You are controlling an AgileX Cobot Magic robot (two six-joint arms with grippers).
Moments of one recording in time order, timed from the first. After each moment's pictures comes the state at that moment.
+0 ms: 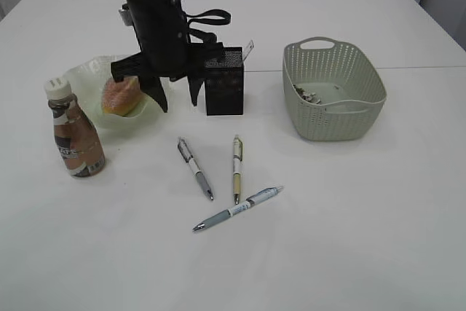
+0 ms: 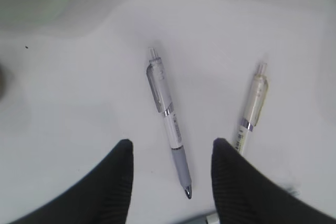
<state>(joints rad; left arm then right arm) -0.56 2.24 -2.06 0.08 1.24 -0.80 0.41 0.89 -0.91 0.09 1.25 0.22</state>
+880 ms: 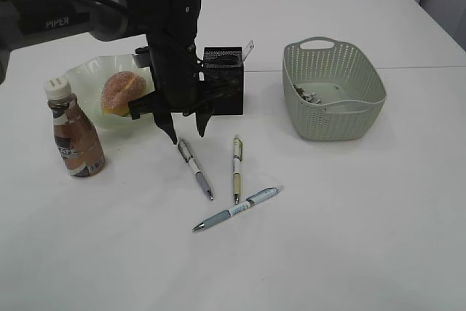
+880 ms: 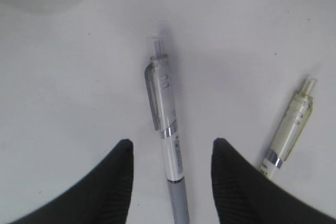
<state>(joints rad) -0.56 2.38 -2.06 0.06 1.19 -0.92 0.41 0.89 -0.91 0.10 1.25 0.22</state>
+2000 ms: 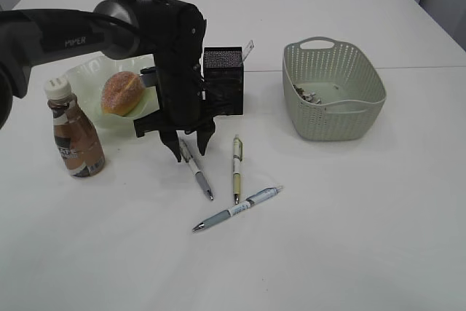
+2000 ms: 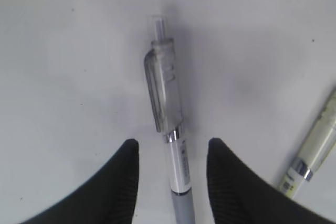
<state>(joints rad) -0.56 2.44 -2.06 0.02 1.20 -0.92 0.41 0.89 -0.91 0.10 1.25 0.22</state>
